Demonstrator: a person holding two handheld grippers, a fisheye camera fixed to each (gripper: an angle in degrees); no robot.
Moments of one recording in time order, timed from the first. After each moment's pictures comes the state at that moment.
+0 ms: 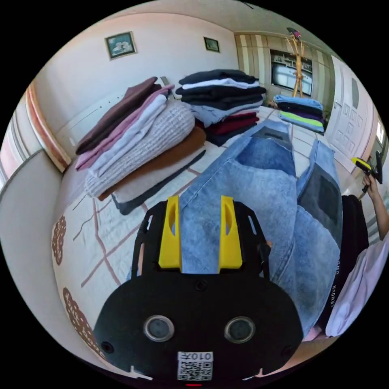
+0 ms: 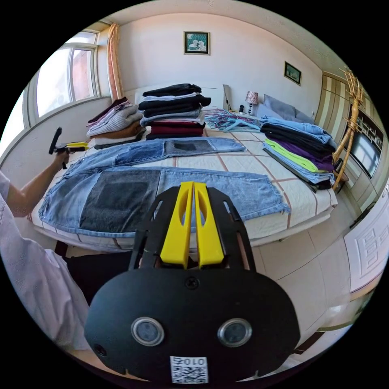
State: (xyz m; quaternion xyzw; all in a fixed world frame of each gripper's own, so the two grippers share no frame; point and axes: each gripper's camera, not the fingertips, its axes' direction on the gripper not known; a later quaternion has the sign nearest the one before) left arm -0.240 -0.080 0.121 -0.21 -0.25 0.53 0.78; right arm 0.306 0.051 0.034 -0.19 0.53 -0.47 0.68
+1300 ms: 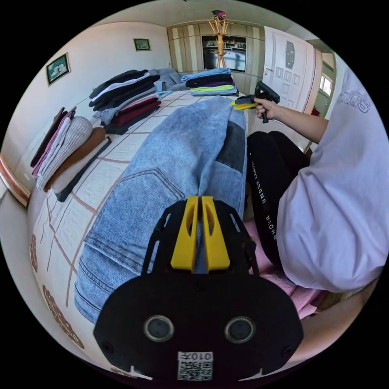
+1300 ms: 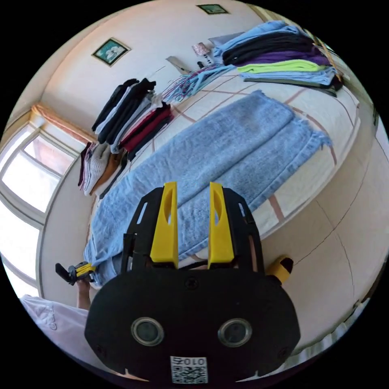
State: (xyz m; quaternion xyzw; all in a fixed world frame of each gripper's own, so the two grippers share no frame) left arm -0.217 0.166 0.020 -0.32 -0.12 0.60 0.73; right arm 0.387 -0.150 -0.033 -0.13 0.48 -0.18 0.85
